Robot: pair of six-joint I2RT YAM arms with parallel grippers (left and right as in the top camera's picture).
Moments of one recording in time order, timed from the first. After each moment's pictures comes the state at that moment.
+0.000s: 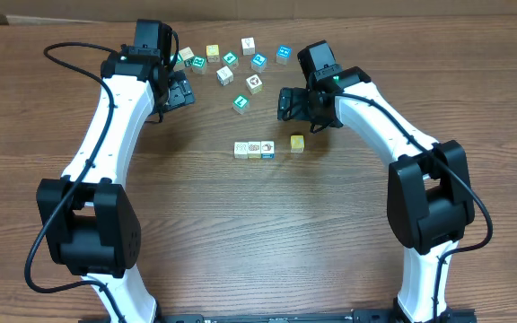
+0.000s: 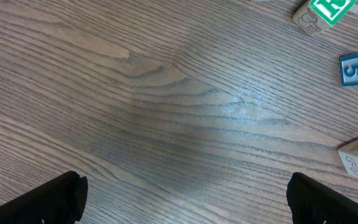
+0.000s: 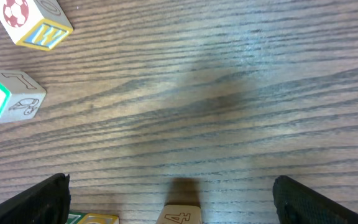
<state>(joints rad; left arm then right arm) -0.11 1.95 1.70 -0.97 -0.23 -0.49 0.36 2.12 1.66 -0.74 -0.05 0.46</state>
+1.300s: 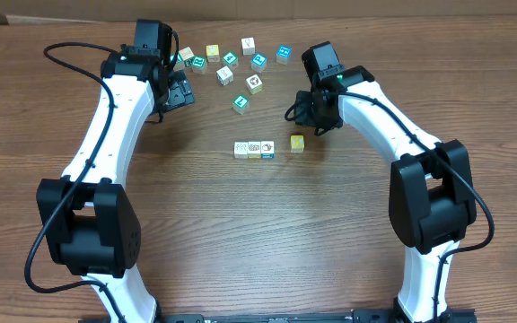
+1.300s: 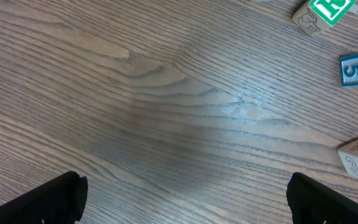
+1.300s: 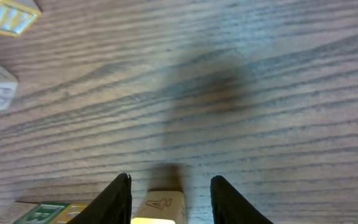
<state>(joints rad) -0.11 1.95 1.70 -0.97 -0.23 -0.49 0.35 2.12 1.65 -0.80 -0.05 0.48</state>
